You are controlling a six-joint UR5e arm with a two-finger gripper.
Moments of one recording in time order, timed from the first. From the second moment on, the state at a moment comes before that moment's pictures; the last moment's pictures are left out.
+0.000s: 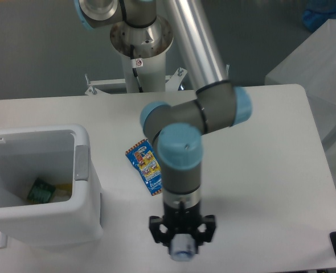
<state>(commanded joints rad) 2.40 -2.16 -1.13 -0.77 1.45 0.22</state>
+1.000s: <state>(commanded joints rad) 2.29 -1.97 -1.04 -0.75 1.45 0.04</state>
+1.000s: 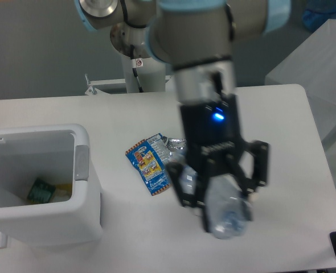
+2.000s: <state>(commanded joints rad) 2.07 -1.95 -1.15 -0.75 1.45 -0.01</state>
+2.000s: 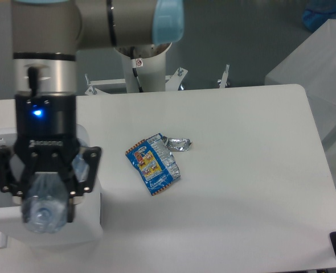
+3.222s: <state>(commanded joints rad) 2.03 -1.95 -1.24 -0.75 1.46 -0.01</state>
